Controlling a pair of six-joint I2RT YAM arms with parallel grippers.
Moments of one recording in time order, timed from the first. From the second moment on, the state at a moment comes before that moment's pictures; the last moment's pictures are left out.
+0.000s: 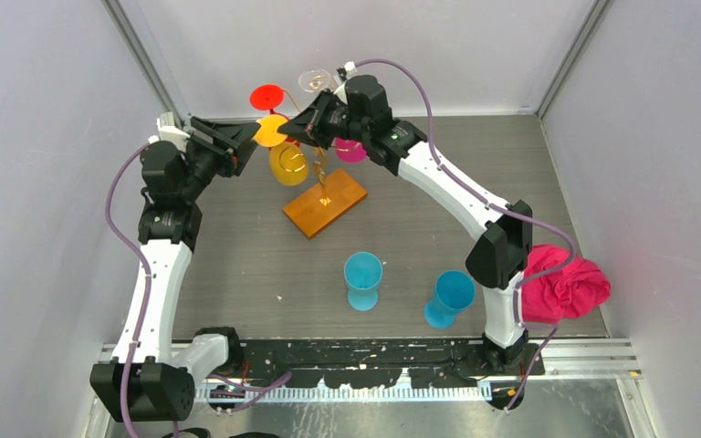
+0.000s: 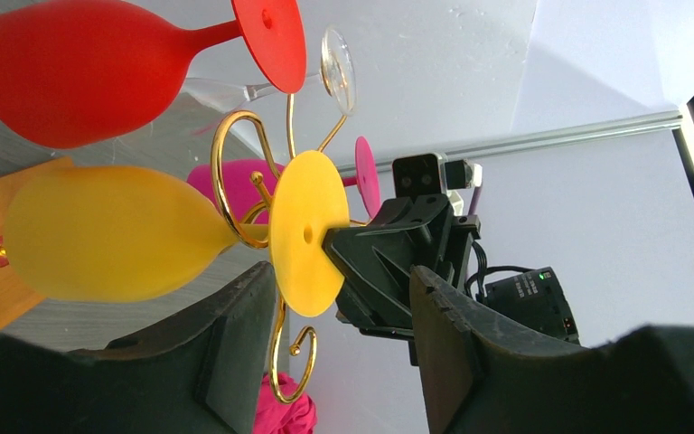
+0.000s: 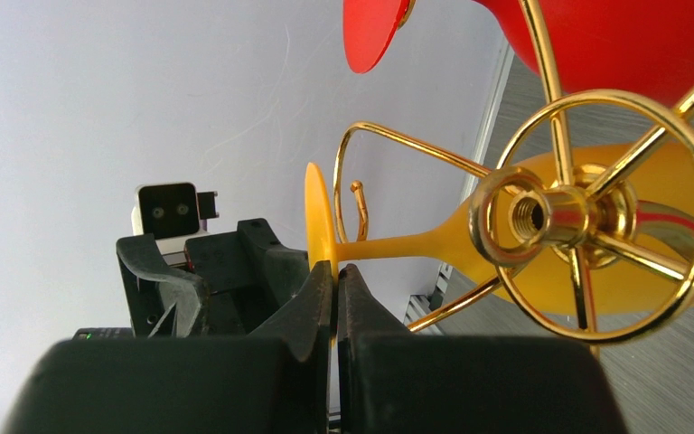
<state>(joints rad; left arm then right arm) 0.02 1.04 1.07 -0.06 0.42 -1.26 0.72 1.98 2.03 -0.23 -0.36 1.19</state>
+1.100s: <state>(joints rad) 0.01 1.04 1.02 0.07 0.42 -1.31 0.75 1.91 1.98 -0.17 -0.38 1.21</state>
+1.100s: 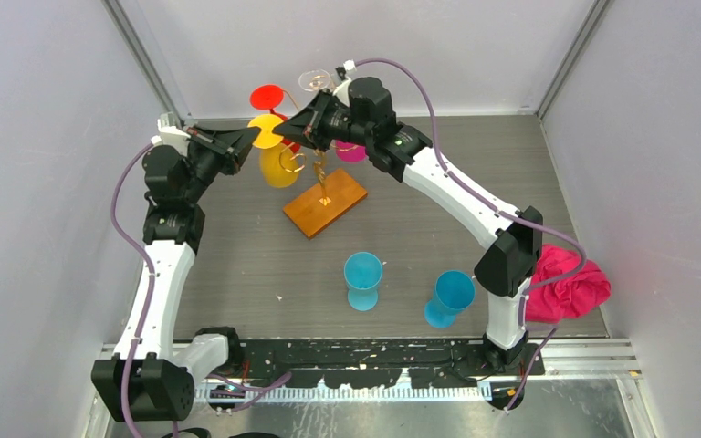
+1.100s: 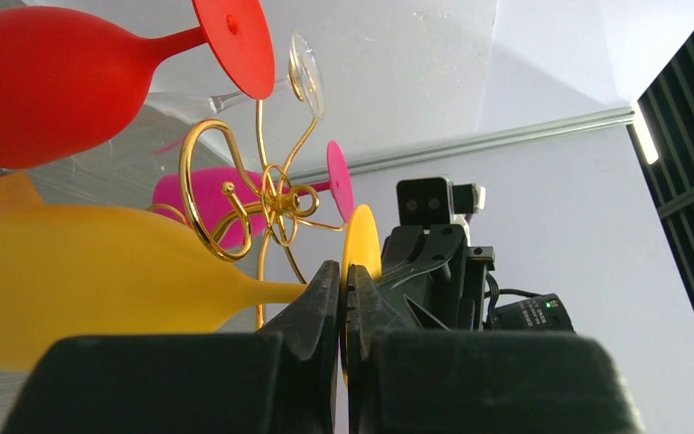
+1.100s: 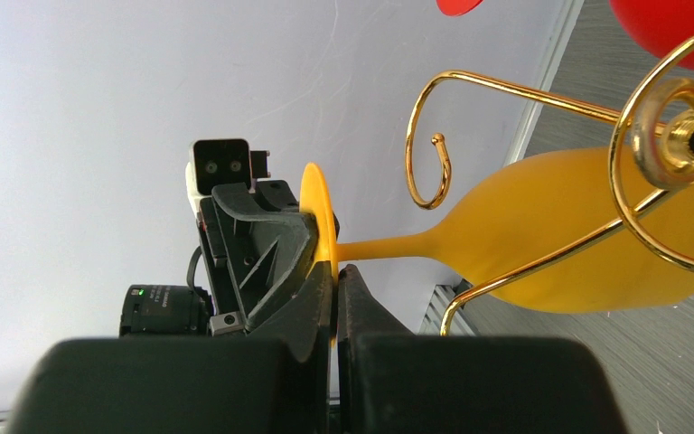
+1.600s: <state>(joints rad) -0.02 1.06 0.98 0.13 0.42 -1.34 0.76 1.91 1.96 -0.18 -0.38 1.18</state>
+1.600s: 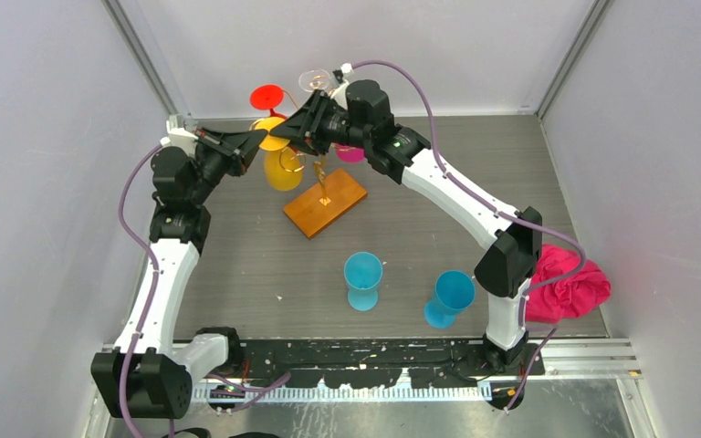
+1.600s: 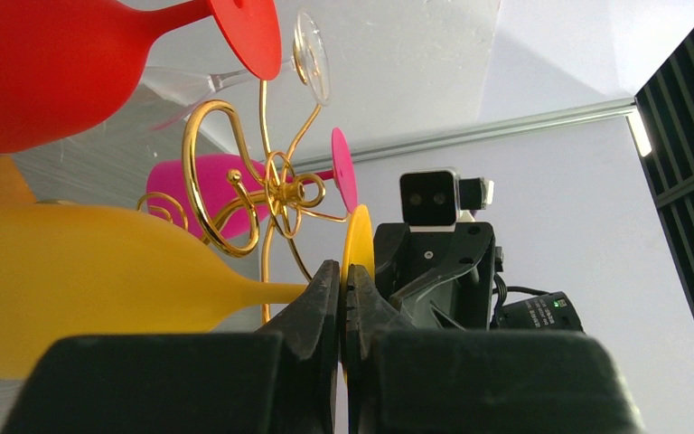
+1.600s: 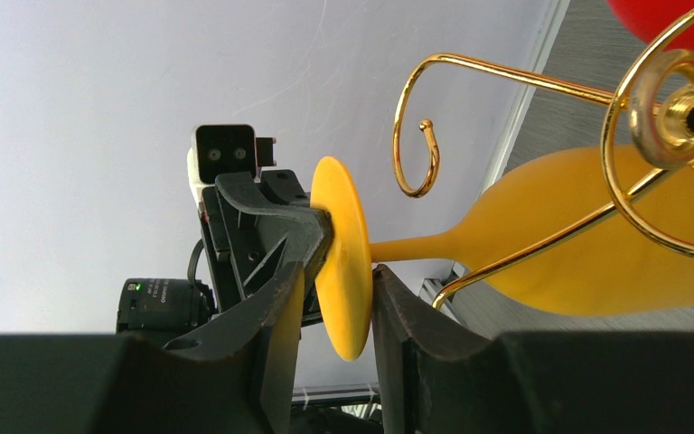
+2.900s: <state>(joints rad) -0.02 1.17 1.00 0.18 0.34 -1.34 0.75 1.79 1.90 -0.22 -0.33 1.09</state>
